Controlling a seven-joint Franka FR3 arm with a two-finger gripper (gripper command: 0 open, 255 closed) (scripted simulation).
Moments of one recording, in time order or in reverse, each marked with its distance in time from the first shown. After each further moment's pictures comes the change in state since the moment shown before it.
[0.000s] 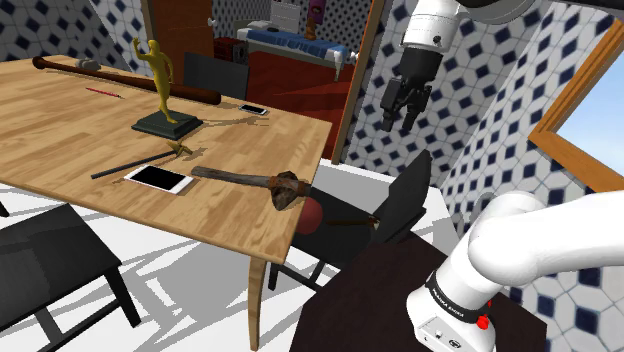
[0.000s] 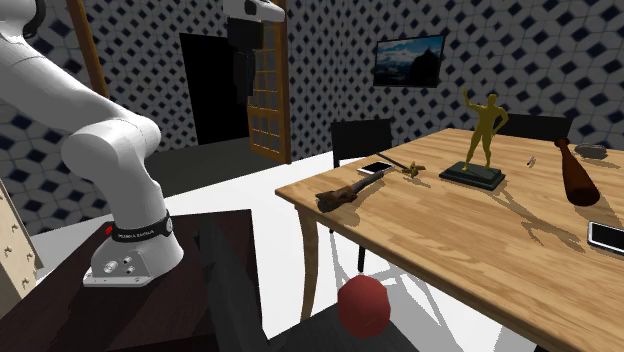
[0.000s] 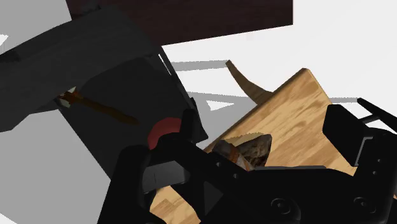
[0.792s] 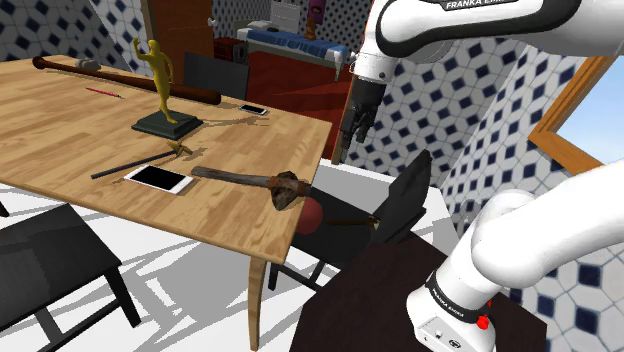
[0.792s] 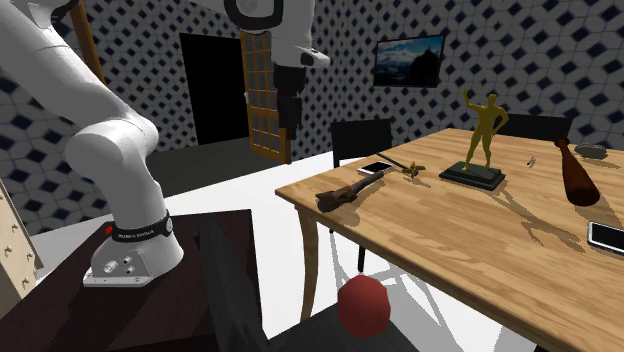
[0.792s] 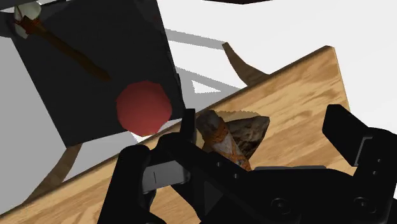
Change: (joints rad) arm 0.069 0.273 -0.037 -0.033 -0.018 0.333 -0.240
